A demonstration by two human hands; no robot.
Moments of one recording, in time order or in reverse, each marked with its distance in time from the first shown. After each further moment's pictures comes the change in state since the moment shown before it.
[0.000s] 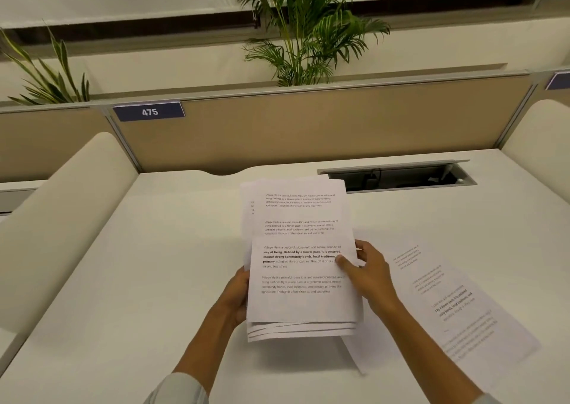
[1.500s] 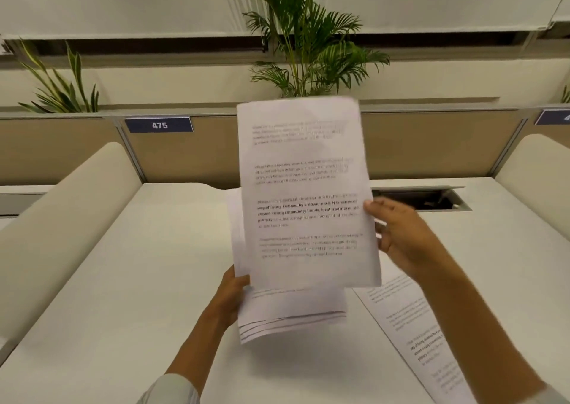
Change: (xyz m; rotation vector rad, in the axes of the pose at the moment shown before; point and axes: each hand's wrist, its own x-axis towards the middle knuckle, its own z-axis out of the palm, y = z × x) left_hand 0.007 0.020 -0.006 0.181 0.156 0.239; right_hand -0.012 -0.149 -0.067 0.410 -0.306 -0.067
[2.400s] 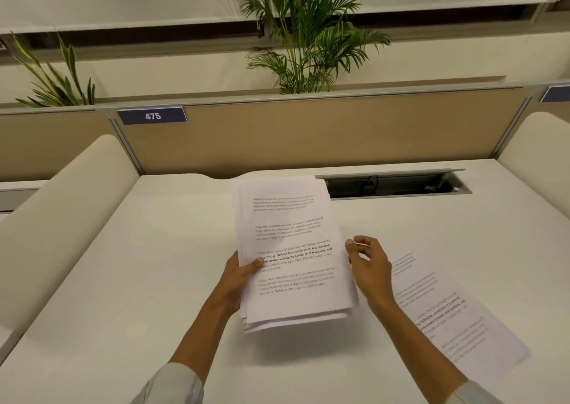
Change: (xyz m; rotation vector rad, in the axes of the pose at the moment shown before) left_hand -0.002 -0.005 0.013 -0.041 -0.020 -0.020; right_hand 0.021 0.160 -0.014 -0.359 0.443 -0.059
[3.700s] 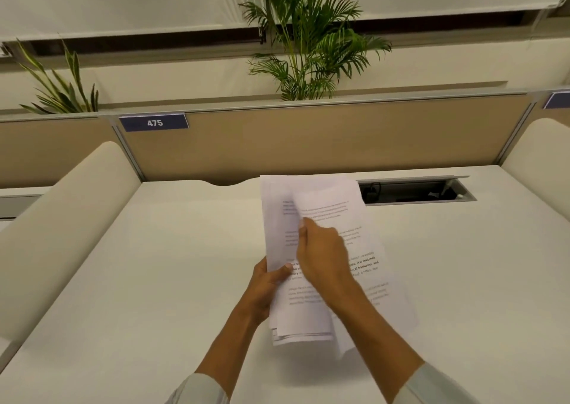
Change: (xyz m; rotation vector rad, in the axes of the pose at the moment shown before) left_hand -0.003 0.001 0.058 -0.029 -0.064 0.019; right_hand -0.032 -0.111 0.058 -0.700 -0.171 -0.377
